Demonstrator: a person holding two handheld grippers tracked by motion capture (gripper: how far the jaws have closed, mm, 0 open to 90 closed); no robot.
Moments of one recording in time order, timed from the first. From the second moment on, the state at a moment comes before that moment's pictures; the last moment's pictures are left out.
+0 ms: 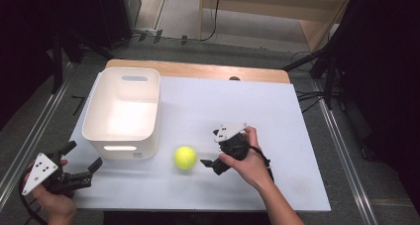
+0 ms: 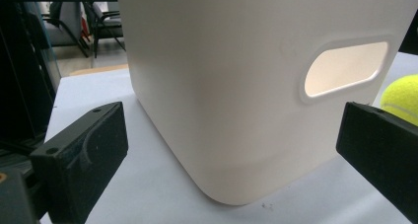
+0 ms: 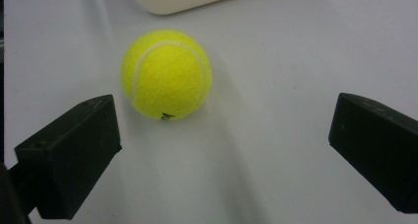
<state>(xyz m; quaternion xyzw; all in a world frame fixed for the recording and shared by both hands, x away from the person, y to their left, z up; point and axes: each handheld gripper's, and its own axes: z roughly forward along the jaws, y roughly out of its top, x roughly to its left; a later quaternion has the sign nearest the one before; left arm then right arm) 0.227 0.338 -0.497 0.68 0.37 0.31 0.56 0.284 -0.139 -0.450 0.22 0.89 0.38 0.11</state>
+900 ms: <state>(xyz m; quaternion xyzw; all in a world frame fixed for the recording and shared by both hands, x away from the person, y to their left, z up) 0.227 0.338 -0.497 0.68 0.37 0.31 0.56 0.291 -0.101 -0.459 0.18 0.91 0.36 0.07</state>
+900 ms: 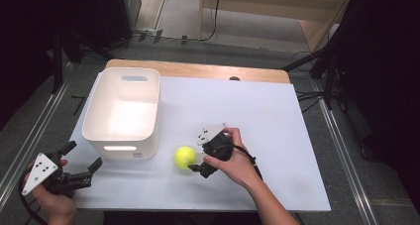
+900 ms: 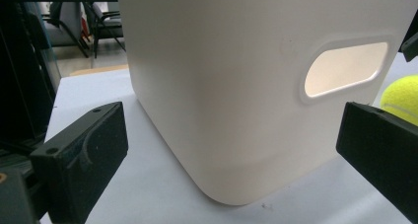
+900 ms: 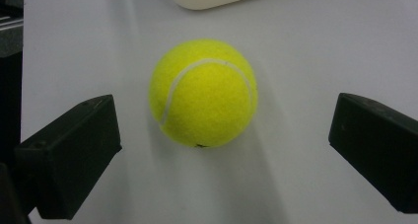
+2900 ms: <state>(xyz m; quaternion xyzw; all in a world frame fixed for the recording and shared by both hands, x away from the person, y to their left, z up) 0.228 0.338 -0.497 0.68 0.37 0.31 0.56 0.303 -0.056 -0.480 0.18 0.95 0.26 0.04</state>
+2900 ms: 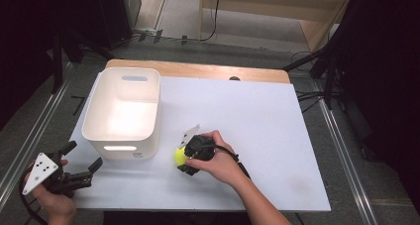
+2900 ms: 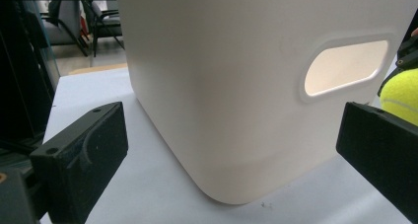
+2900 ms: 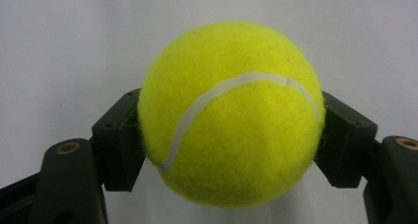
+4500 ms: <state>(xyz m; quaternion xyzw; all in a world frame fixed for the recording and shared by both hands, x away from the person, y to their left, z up) 0.228 0.338 -0.497 0.68 0.37 0.31 0.56 0.326 -0.063 -0.425 0.15 0.94 0.30 0.03</state>
